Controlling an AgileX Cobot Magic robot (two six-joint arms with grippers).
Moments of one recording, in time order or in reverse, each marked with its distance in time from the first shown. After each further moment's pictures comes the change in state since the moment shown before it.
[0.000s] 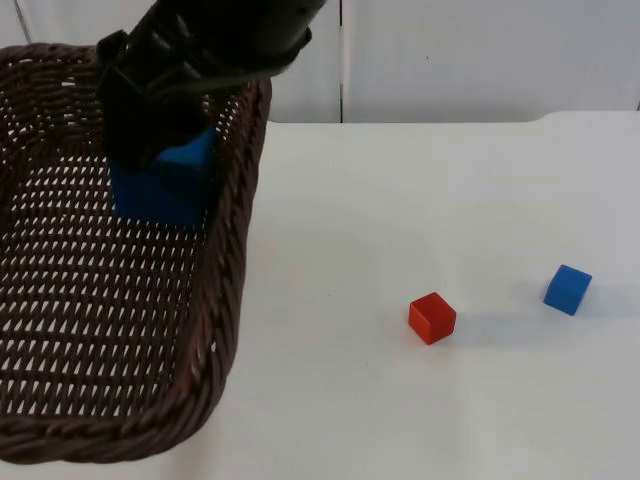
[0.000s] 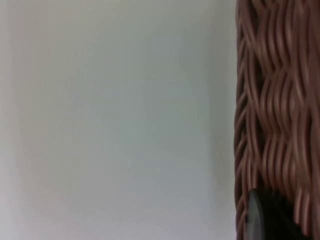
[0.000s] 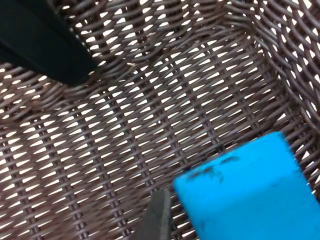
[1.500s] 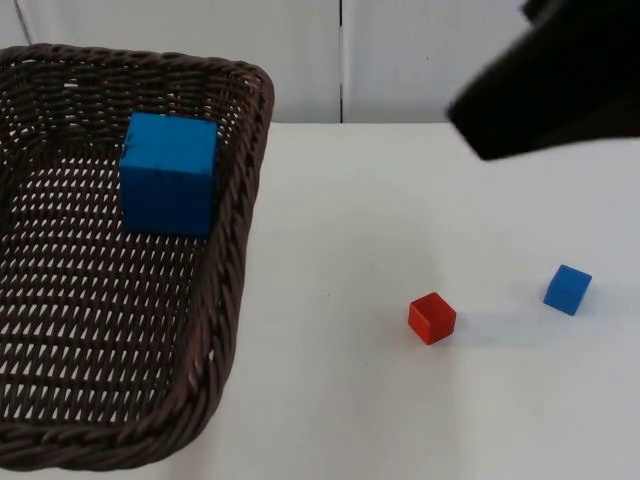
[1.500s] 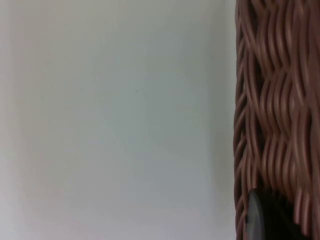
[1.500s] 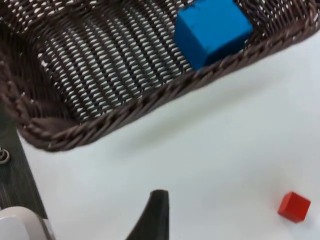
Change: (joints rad) right arm -0.019 -0.813 0.705 -0.053 -0.045 0.073; left arm 0.000 0.000 0.000 0.002 0.000 0.007
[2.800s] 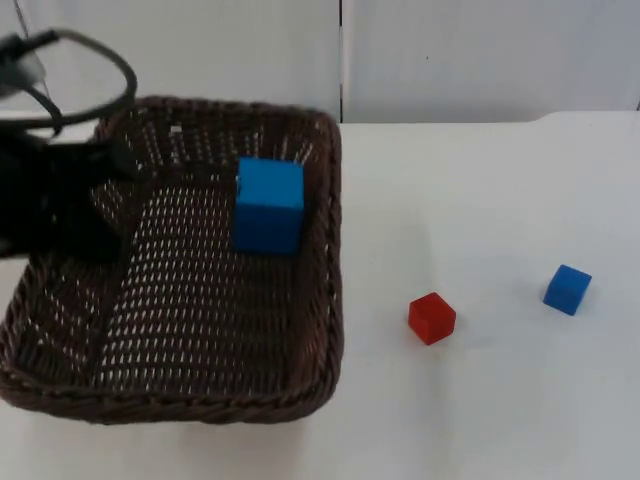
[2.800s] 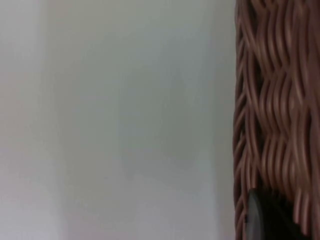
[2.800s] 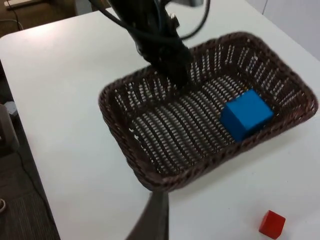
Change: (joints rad) right arm 0.000 -0.300 0.048 0.000 0.052 0.006; left arm -0.222 0.404 0.000 -0.259 -0.448 0.162
